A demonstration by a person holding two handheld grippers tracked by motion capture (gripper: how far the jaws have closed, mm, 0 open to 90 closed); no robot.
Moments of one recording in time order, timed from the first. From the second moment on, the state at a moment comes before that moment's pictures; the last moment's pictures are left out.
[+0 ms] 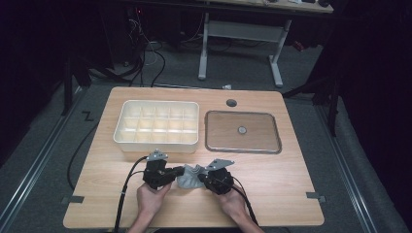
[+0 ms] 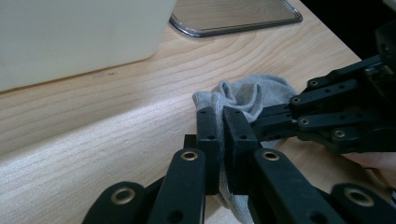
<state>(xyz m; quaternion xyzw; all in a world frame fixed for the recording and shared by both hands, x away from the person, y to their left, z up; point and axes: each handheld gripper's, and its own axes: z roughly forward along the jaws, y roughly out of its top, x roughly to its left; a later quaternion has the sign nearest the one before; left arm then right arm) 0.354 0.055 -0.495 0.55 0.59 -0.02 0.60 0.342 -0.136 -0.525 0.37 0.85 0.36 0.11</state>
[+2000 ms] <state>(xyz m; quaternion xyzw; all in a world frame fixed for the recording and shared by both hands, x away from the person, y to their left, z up) 0.358 0.050 -0.479 0.54 0.59 -0.03 0.60 0.367 -0.183 -0.516 0.45 0.81 0.34 0.14</state>
